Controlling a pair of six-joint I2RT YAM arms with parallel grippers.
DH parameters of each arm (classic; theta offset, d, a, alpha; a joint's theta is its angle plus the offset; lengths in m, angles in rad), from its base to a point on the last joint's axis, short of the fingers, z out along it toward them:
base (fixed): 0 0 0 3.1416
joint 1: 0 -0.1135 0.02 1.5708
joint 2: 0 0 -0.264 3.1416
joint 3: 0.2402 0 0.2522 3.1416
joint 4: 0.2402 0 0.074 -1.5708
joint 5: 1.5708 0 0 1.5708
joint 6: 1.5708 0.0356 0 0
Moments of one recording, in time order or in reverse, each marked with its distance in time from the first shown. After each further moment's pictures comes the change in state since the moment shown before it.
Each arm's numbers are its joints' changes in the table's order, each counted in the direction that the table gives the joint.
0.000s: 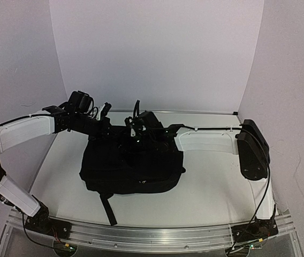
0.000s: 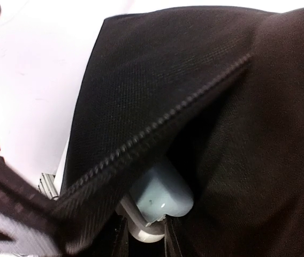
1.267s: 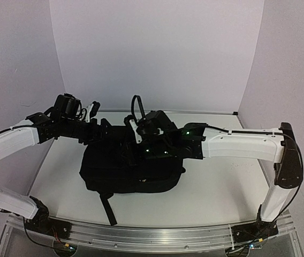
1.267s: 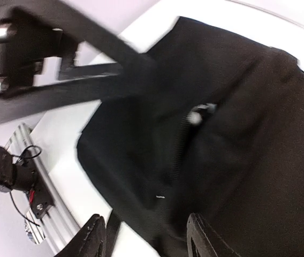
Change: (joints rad) left arm 0.028 -0.209 -0.121 -0.006 -0.137 -0.031; right arm -0.148 -0.327 -0.175 0.205 0.245 -0.272
